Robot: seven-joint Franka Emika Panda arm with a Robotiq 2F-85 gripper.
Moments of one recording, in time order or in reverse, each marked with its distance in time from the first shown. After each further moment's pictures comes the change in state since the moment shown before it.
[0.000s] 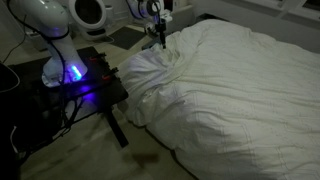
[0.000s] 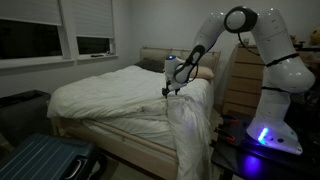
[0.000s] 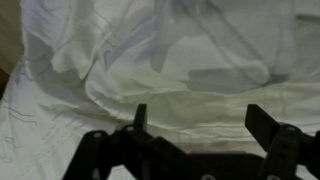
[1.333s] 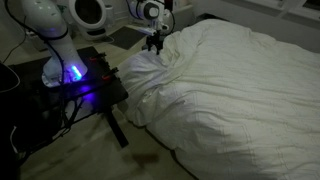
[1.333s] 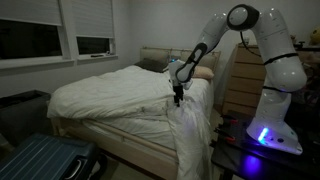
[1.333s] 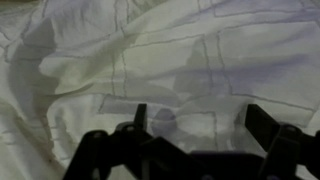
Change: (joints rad) arm -0.252 -0.044 0.241 -0.074 0.120 -0.193 -0.861
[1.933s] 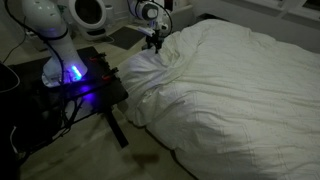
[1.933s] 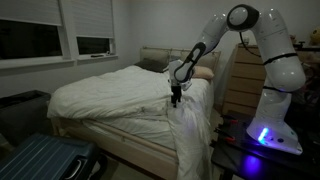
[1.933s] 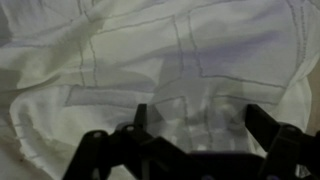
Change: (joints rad) arm -0.032 0.007 0.049 -0.006 0.111 0.063 -0.037
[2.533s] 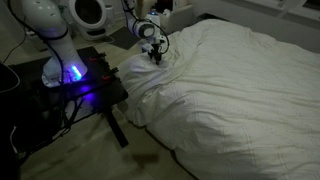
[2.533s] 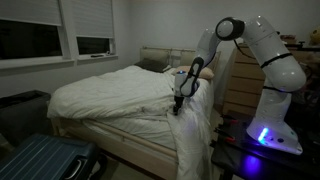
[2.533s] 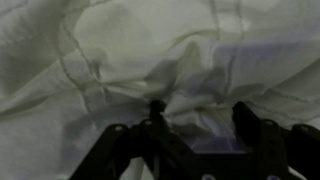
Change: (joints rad) arm 0.013 0.180 -0.073 -0.054 -0.015 0.391 0.006
